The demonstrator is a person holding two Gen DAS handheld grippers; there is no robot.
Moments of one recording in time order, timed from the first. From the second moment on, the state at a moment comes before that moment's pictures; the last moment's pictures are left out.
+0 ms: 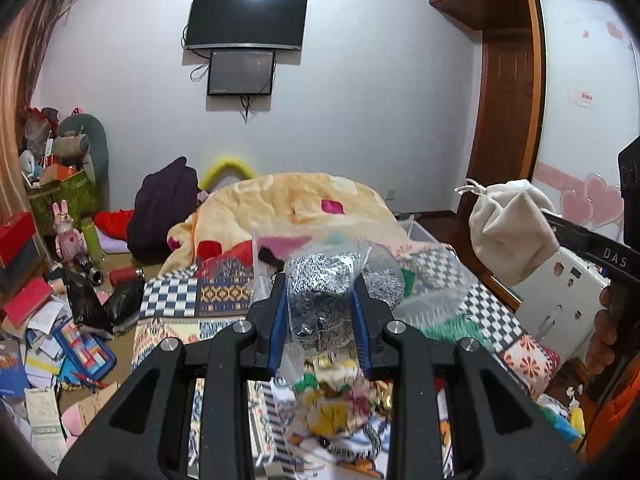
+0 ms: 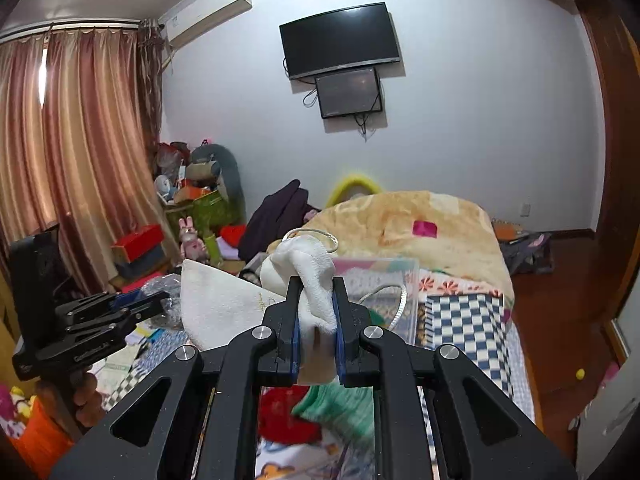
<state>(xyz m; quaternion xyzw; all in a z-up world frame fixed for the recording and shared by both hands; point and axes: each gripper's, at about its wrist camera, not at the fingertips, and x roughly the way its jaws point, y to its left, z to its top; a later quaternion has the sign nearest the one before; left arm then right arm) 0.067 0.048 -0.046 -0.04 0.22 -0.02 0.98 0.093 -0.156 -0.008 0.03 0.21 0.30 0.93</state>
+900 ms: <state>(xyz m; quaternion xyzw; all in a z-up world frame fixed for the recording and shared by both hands) 0.176 0.036 -0.090 -0.02 0.30 0.01 0.95 0.166 -0.098 -0.055 -0.03 0.29 0.26 0.92</state>
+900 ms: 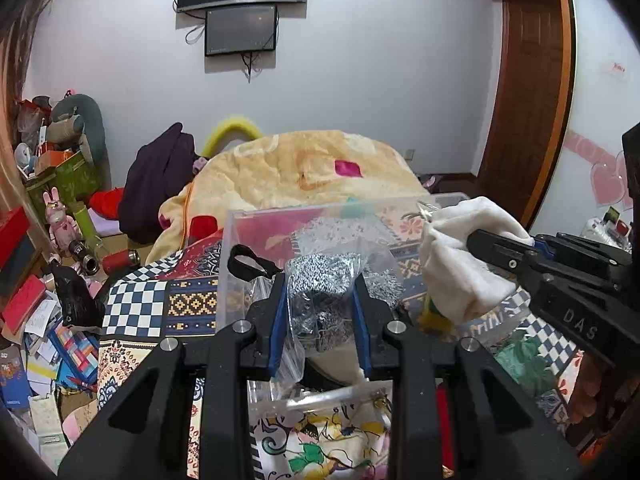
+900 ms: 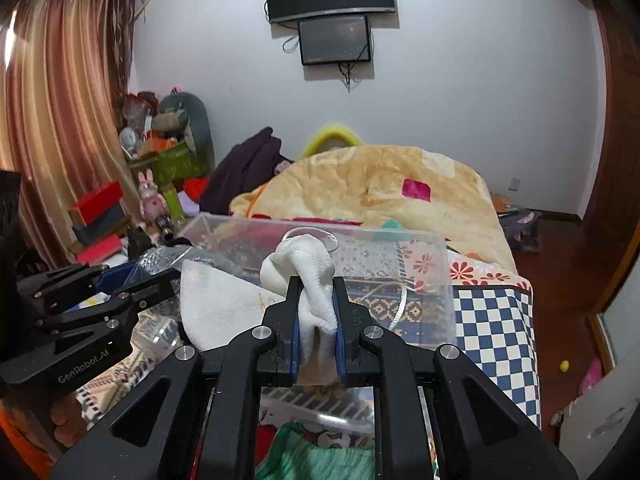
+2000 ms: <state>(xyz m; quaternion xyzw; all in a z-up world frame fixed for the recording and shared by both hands) 0.106 0.036 -0.045 -0.03 0.23 -0.01 0.97 0.106 -0.137 -0.025 -0.04 0.24 0.26 0.93</state>
